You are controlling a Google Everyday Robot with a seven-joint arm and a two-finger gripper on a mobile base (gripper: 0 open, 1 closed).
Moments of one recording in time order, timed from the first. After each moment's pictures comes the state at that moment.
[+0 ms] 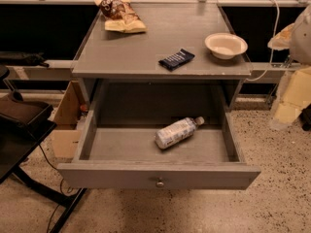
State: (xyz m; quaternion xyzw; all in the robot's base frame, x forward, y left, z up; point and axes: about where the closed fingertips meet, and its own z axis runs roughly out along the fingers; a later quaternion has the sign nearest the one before) arm 0.438 -0.216 0.979 -0.60 0.78 -0.04 0.16
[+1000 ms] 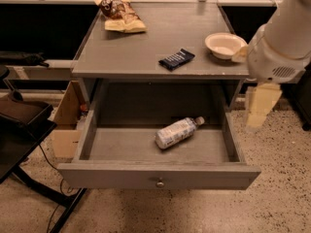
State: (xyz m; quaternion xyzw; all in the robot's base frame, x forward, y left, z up) arm 0.480 -0.193 0.923 -0.68 0.72 -0.06 0.14
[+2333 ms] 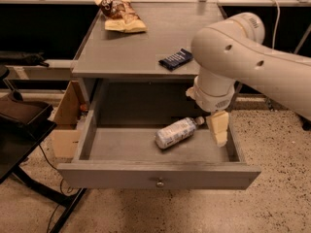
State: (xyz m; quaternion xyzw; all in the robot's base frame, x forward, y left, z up) arm 0.533 -0.147 0.781 -0.81 0.58 -0.09 0.04
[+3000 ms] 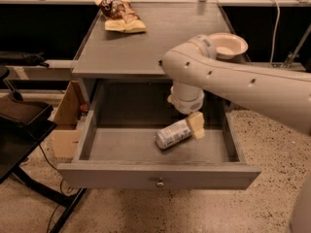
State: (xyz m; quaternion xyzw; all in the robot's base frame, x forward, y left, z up) arm 0.597 -0.106 0.705 -0.84 0.53 -0.09 0.01
